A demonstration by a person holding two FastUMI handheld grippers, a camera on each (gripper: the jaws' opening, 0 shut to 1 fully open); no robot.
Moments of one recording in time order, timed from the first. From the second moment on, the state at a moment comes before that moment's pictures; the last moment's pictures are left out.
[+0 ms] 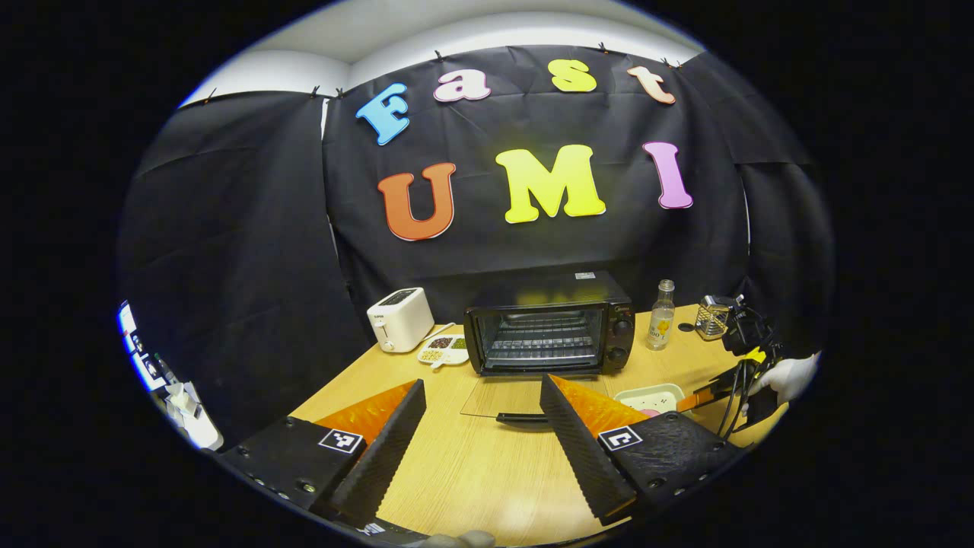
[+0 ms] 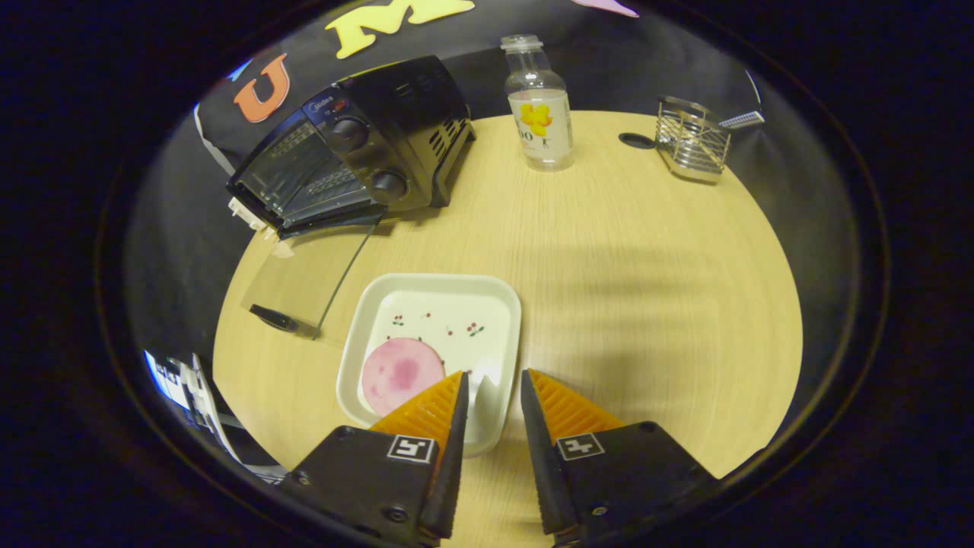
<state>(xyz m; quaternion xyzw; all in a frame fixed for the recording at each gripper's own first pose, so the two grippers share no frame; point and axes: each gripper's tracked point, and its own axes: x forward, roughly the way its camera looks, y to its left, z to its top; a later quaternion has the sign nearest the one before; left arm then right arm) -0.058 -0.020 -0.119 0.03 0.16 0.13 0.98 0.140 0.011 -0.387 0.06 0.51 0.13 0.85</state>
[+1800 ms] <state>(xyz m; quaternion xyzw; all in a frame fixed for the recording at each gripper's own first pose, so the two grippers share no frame) -0.058 0.047 -0.143 0.00 0.17 0.02 0.99 0.102 0.086 -0.295 0.51 0.39 0.03 0.77</state>
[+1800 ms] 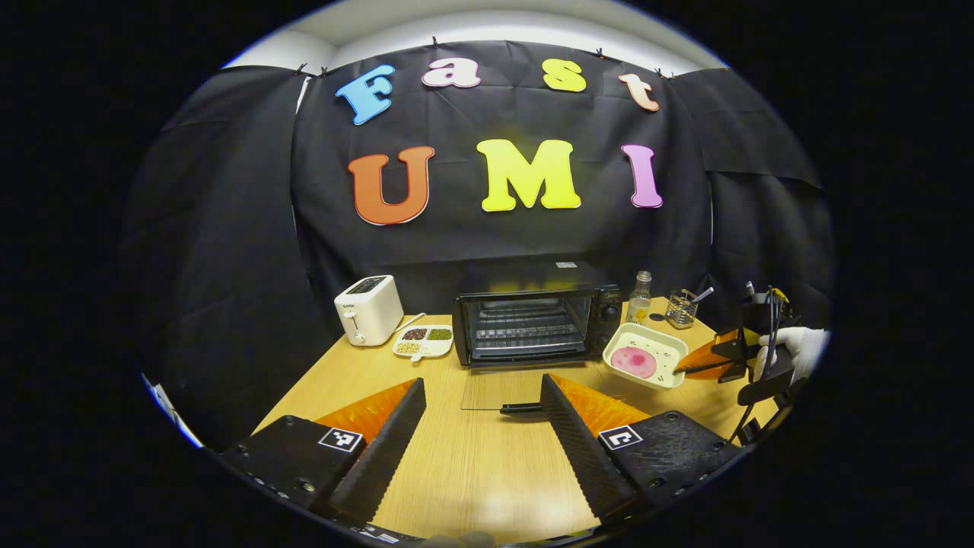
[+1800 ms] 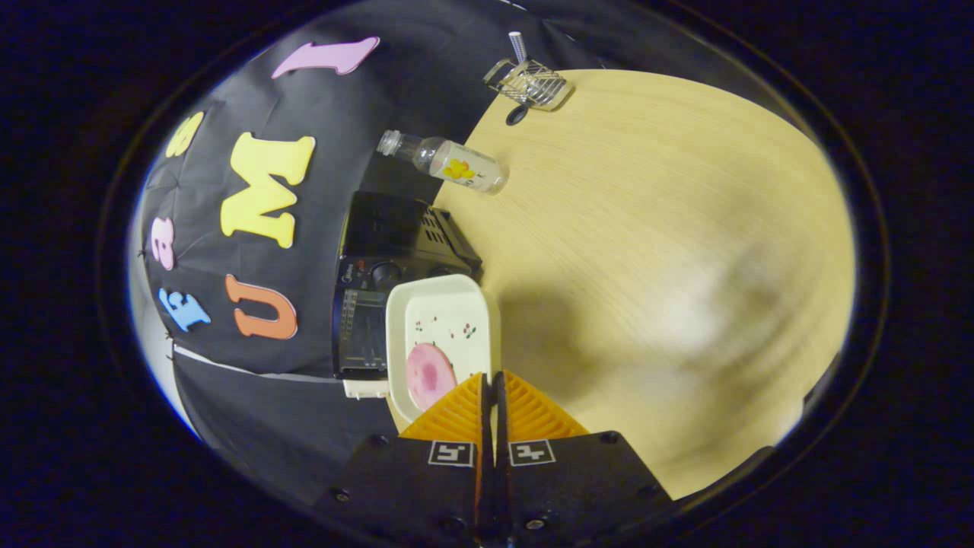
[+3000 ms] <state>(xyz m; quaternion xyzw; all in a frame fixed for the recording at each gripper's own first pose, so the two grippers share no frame) -0.130 0.206 -0.149 0.00 0.19 0.18 0.97 0.180 0.290 -0.325 0.56 0.41 0.00 0.71</state>
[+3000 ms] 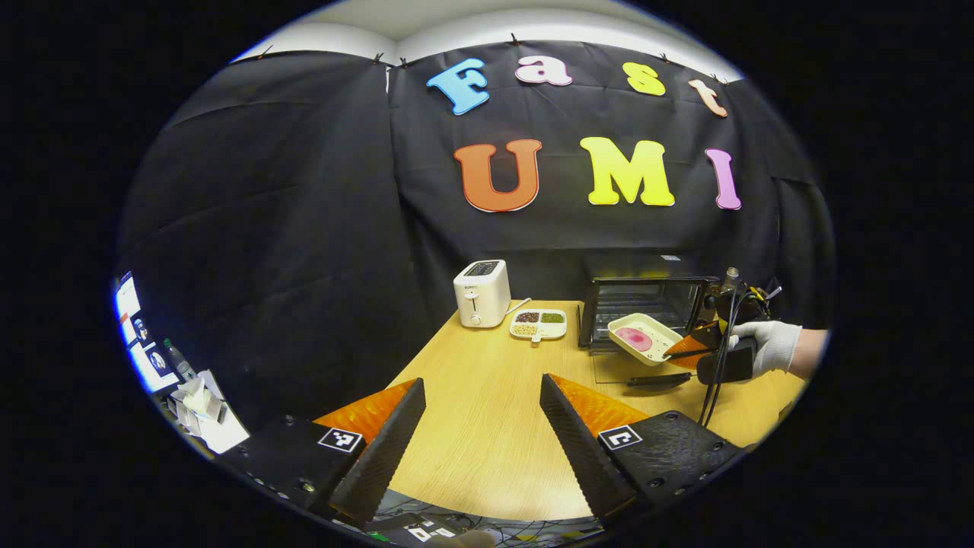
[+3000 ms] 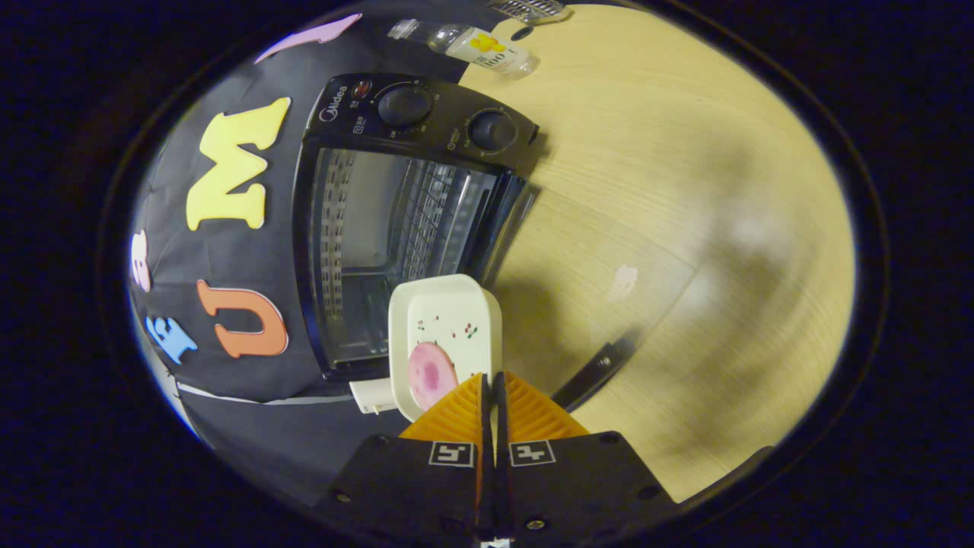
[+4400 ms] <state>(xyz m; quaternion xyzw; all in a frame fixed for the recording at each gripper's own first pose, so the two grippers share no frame) -0.125 0.201 -0.148 -0.02 0.19 0.21 0.96 0.260 0.255 -0.291 0.53 0.31 0.05 0.79</state>
